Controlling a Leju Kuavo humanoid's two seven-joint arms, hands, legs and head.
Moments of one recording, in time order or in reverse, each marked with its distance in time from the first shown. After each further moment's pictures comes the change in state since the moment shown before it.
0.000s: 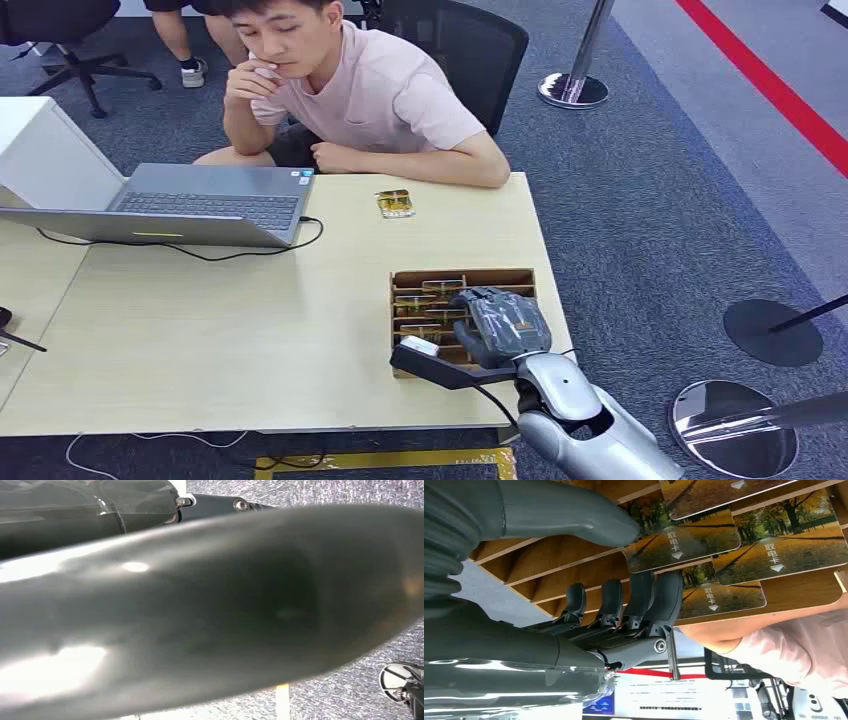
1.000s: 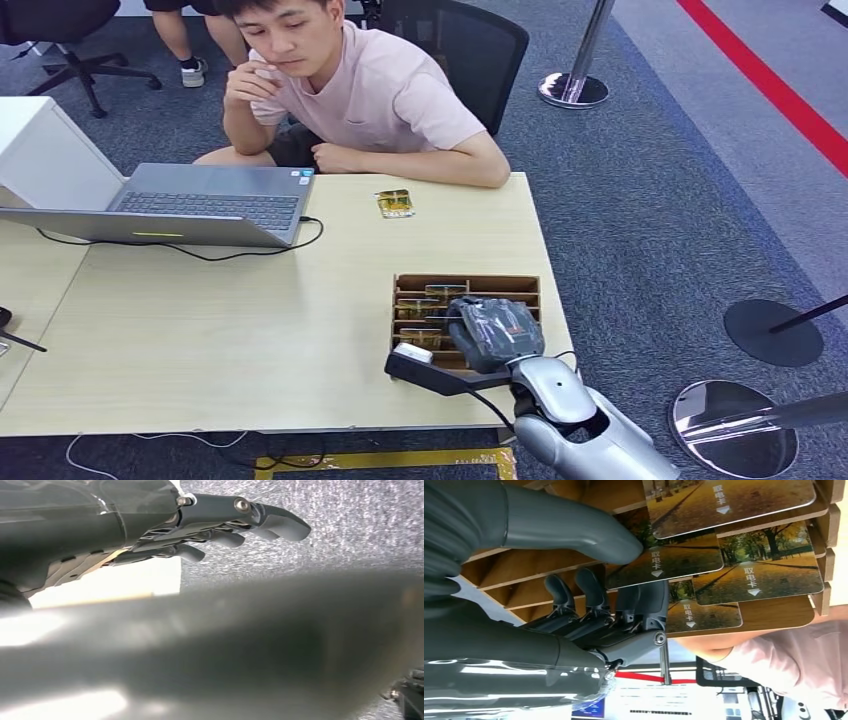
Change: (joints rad) left arm 0.000 -0.001 0.000 0.000 0.008 0.003 -0.033; right arm -0.002 -0.004 0.029 0.012 -0.003 0.015 -0.003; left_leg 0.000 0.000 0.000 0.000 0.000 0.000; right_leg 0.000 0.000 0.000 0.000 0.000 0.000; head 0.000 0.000
